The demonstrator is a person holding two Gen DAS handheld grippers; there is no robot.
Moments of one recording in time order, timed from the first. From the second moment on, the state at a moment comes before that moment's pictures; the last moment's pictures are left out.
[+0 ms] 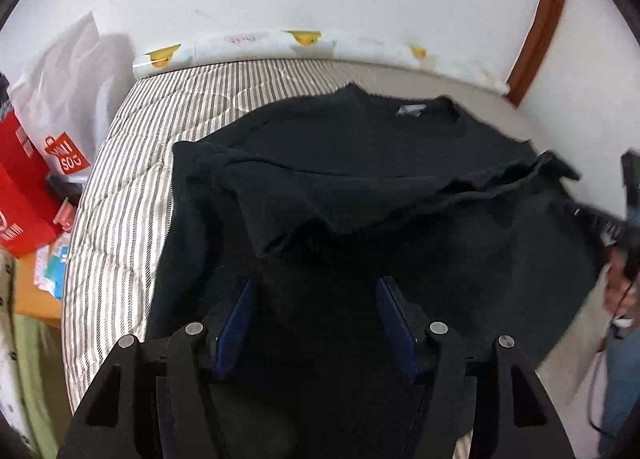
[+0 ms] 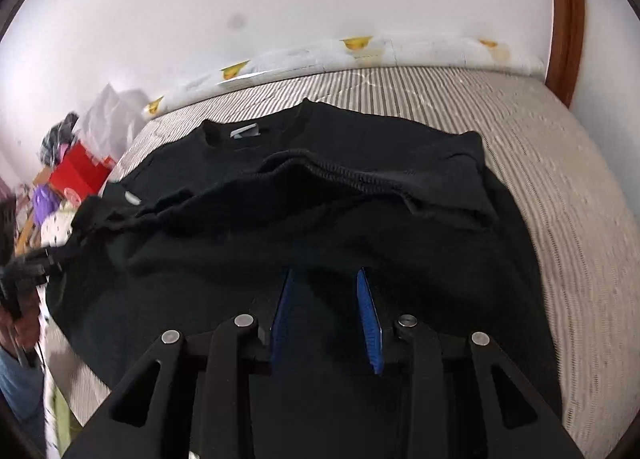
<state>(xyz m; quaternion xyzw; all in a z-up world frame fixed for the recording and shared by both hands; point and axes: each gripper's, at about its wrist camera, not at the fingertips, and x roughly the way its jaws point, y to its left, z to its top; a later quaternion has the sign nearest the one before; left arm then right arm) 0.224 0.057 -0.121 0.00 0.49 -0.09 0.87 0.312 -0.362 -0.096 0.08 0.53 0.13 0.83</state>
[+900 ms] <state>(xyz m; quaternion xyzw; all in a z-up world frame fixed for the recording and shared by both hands) 0.332 0.093 -0.121 -0.02 0.48 -0.04 0.88 0.403 -0.390 -0.098 0.04 0.50 0.04 0.86</state>
